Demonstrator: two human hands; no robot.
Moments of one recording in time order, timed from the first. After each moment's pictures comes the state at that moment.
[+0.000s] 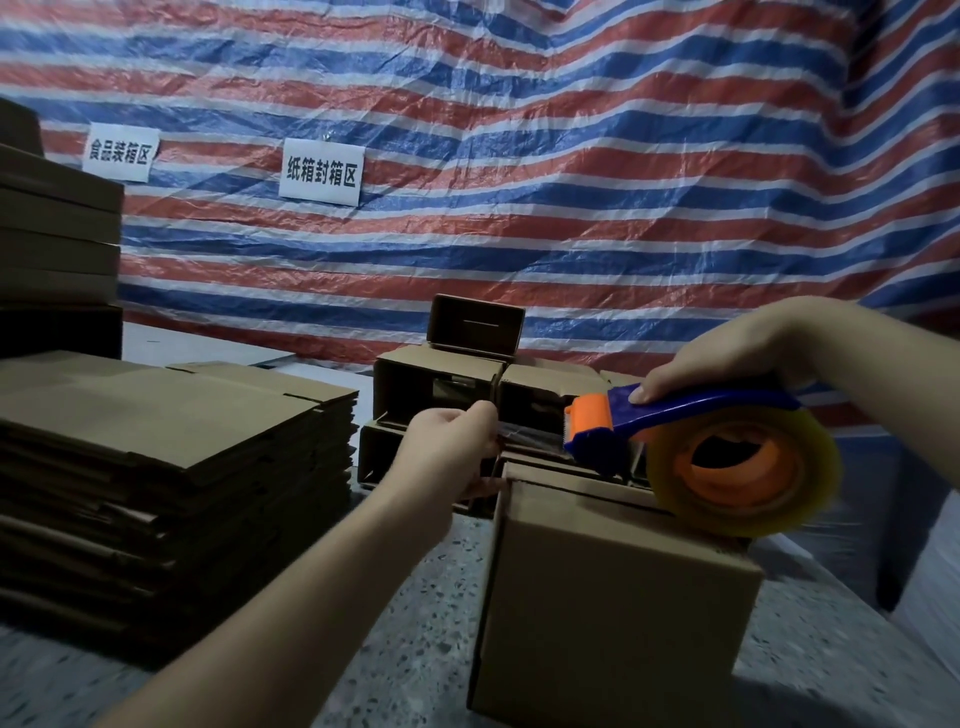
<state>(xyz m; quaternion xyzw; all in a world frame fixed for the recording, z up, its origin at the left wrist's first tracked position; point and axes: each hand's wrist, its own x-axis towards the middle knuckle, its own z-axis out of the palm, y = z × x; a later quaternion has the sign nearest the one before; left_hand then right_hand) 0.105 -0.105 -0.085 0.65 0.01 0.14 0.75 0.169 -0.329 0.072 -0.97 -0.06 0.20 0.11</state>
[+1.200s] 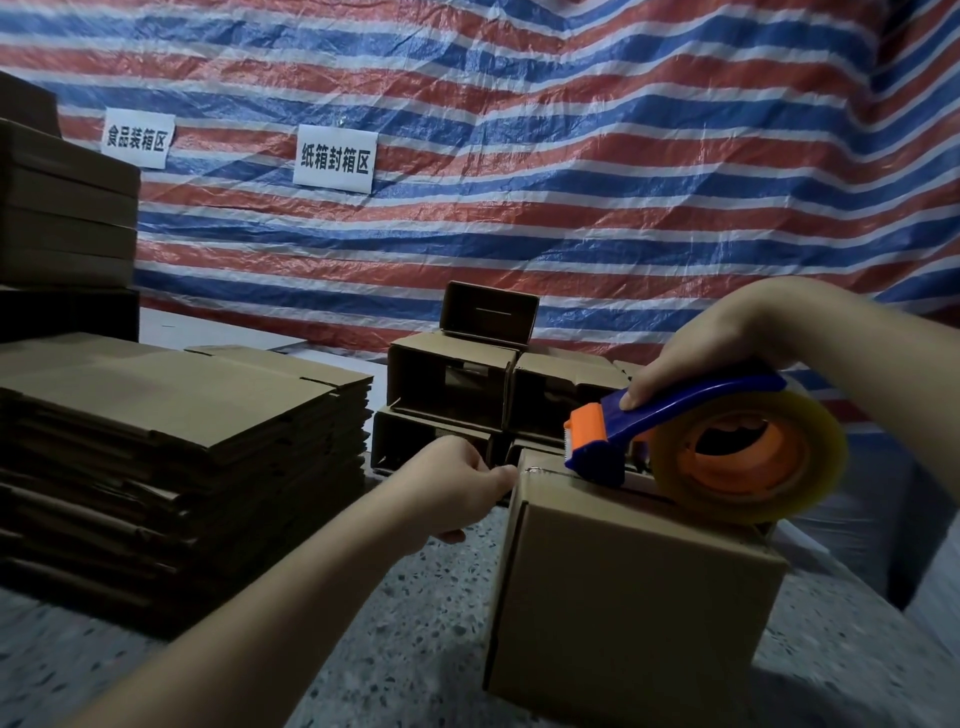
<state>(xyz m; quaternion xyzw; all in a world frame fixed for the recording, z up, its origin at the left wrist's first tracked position) 0.114 -0.083 -0.116 0.88 0.01 0.08 0.47 0.169 -0.292 0.069 -0.97 -0.05 0.24 0.01</state>
